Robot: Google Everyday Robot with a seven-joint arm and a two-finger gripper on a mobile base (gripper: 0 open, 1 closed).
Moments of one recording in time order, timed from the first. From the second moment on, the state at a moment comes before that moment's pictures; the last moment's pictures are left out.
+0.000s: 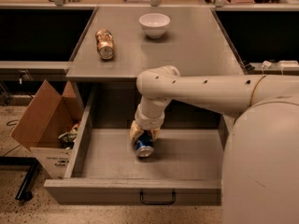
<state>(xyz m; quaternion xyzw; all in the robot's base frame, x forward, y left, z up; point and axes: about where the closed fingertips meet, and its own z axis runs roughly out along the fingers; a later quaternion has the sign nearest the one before) 0.570 0.002 0.611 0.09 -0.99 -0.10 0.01</state>
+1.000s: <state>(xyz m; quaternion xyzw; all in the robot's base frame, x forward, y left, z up) 0.564 -0.121 0.699 -0.01 -0.99 -0.10 -0.09</state>
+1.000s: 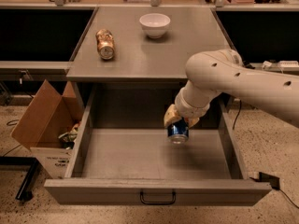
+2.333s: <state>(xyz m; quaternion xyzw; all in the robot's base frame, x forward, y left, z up) 0.587 -0.151 0.853 -0.02 -0.97 -0.10 -0.24</state>
